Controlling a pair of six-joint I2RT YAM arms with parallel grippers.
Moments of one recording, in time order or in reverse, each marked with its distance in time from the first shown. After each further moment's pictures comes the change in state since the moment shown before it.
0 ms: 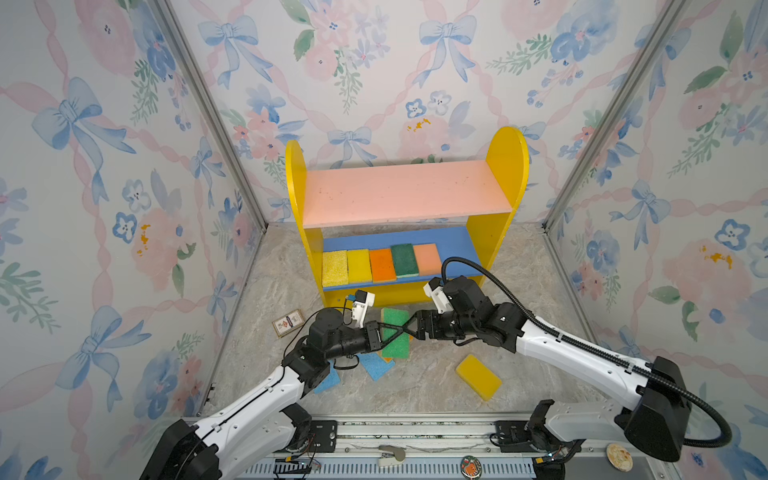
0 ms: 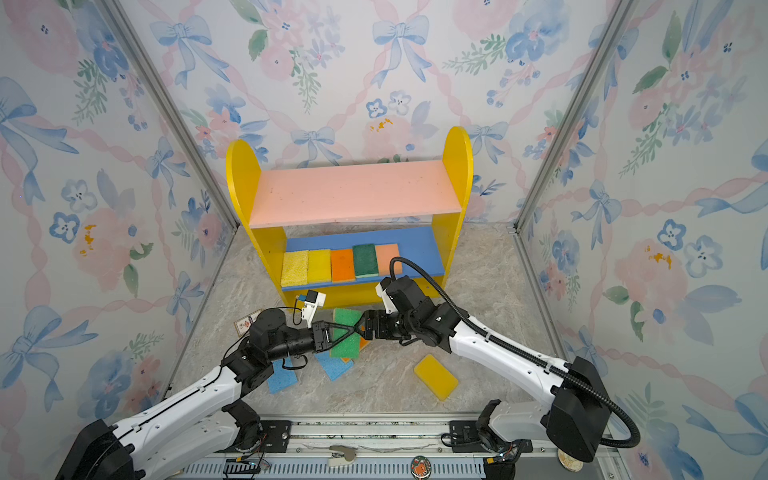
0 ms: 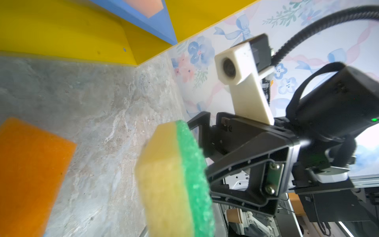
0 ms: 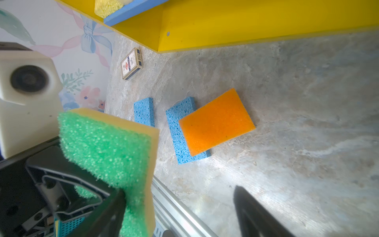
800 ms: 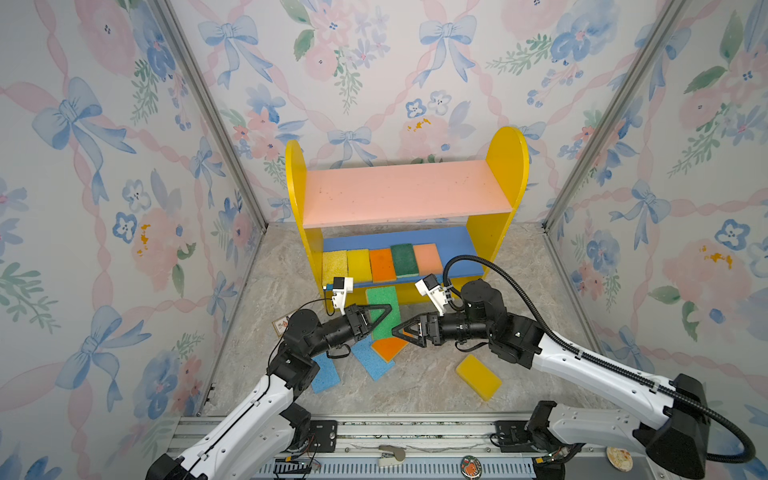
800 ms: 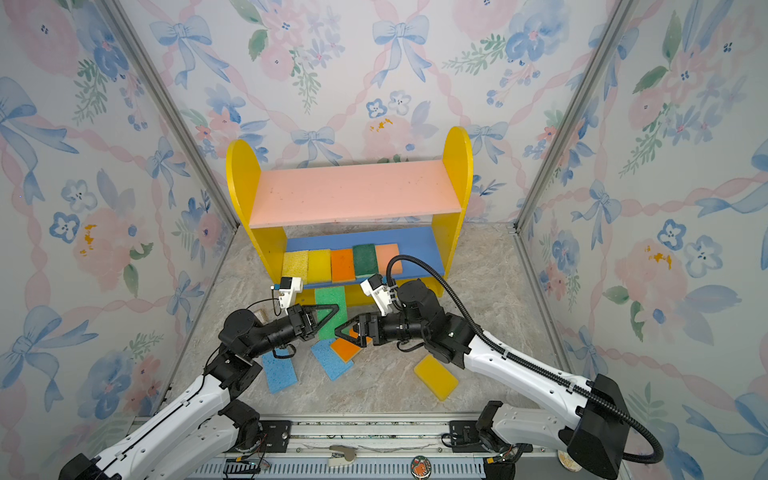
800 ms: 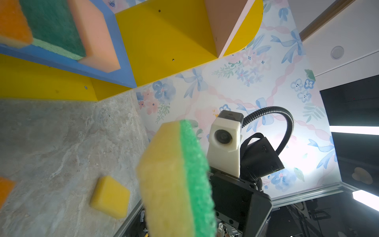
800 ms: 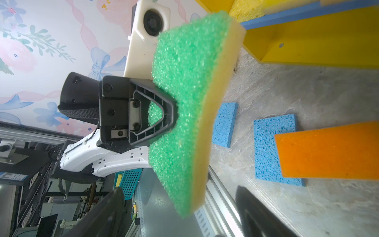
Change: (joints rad) left arm 0.100 -0.124 0.025 0.145 0.013 -0.276; right arm 0.066 -0.093 -0.076 0.367 -0.255 0.080
